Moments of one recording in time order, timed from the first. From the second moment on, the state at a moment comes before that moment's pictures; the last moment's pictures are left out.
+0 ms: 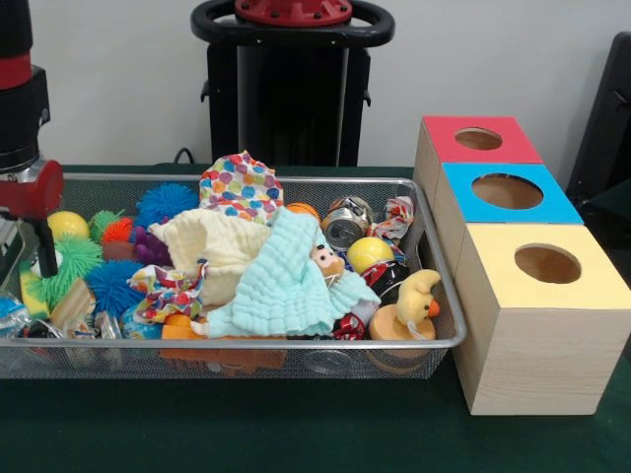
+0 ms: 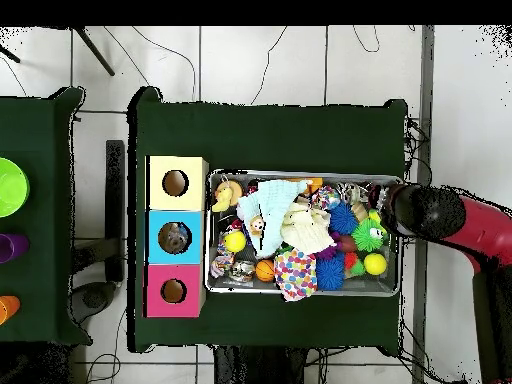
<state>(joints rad) -0.88 -0.52 0.40 1.37 -0.48 0.72 1.58</state>
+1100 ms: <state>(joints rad) -0.88 -0.50 0.41 1.38 -0.48 0.72 1.58</state>
